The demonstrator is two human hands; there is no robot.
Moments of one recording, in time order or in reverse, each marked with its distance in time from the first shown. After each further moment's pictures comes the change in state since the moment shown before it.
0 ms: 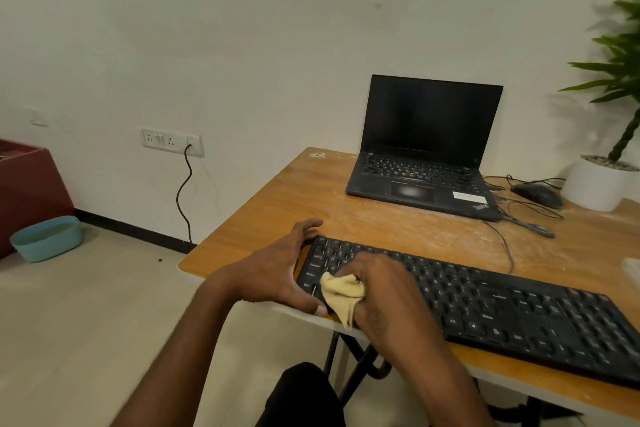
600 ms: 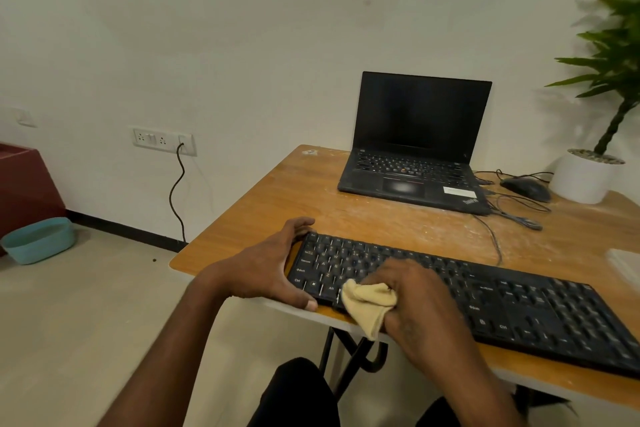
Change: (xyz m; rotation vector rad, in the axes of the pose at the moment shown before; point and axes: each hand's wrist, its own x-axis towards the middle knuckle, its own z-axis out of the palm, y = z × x) left_hand 0.000 -0.002 0.000 -0.028 -0.017 0.001; right_hand -0.023 0.039 -0.010 0.001 0.043 0.012
